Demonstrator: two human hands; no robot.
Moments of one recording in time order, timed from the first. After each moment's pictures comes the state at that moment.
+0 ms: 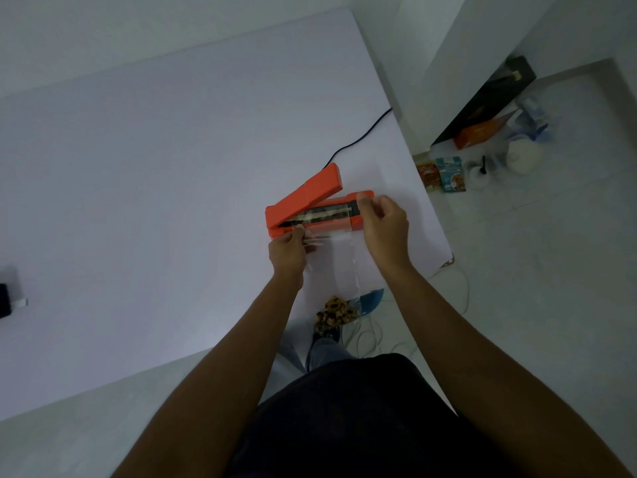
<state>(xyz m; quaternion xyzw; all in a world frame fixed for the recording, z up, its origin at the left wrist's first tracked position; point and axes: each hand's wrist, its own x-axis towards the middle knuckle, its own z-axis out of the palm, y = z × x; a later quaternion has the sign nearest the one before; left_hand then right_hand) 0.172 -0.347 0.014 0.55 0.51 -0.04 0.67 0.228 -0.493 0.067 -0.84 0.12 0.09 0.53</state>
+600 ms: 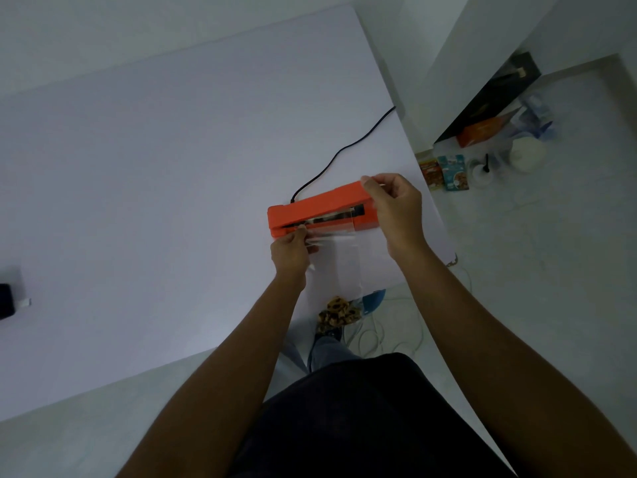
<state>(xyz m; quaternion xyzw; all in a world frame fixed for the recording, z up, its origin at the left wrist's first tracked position) 0.172 -0.349 0.023 0.54 0.50 -0.03 0.68 0.257 -0.496 0.087 -0.76 0.15 0.12 0.62</state>
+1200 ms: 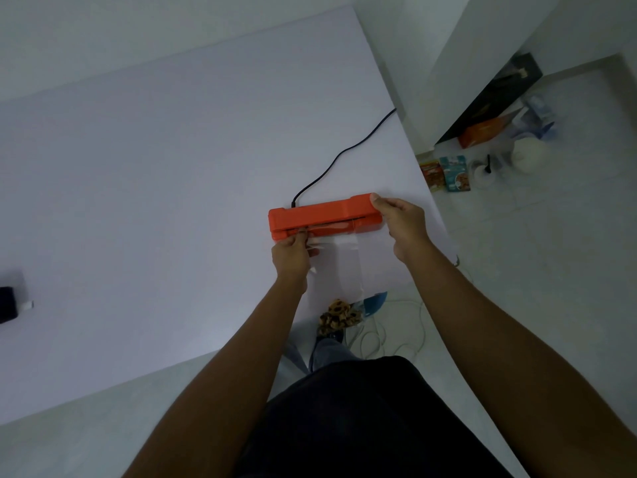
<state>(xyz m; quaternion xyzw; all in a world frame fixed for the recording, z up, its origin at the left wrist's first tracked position) 0.172 -0.351 0.028 0.53 0.51 -0.03 0.68 0.268 -0.520 0.042 -0.71 0.28 0.22 0.61</state>
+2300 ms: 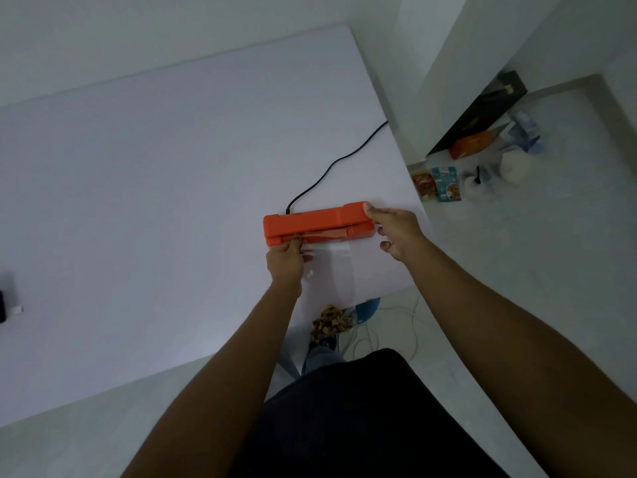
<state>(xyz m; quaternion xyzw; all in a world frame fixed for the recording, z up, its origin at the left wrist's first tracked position) 0.171 -0.353 0.025 0.54 0.51 -0.03 0.67 0.277 -0.527 0.050 -0.68 0.32 0.30 0.58</state>
